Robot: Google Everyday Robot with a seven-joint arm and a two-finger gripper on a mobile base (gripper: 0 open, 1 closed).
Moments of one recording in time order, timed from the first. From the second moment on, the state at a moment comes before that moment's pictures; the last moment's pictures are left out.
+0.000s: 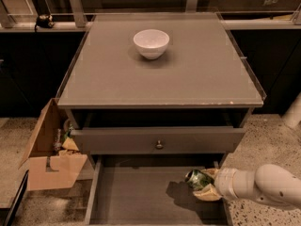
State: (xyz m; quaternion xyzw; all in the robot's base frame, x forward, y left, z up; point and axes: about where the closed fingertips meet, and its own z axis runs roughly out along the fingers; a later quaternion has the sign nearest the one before) arm 0.444 -0.185 0.491 -0.51 0.77 0.16 0.34
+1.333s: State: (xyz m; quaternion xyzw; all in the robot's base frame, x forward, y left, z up) arm 0.424 -0.174 0.608 -0.49 0.74 0.15 0.44
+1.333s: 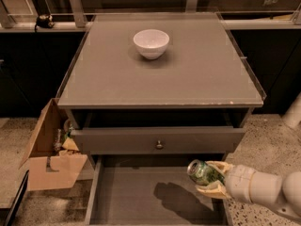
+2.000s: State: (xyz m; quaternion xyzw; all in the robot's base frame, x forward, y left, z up) arm 0.413 -0.165 0.697 -0.51 0.68 0.14 0.51
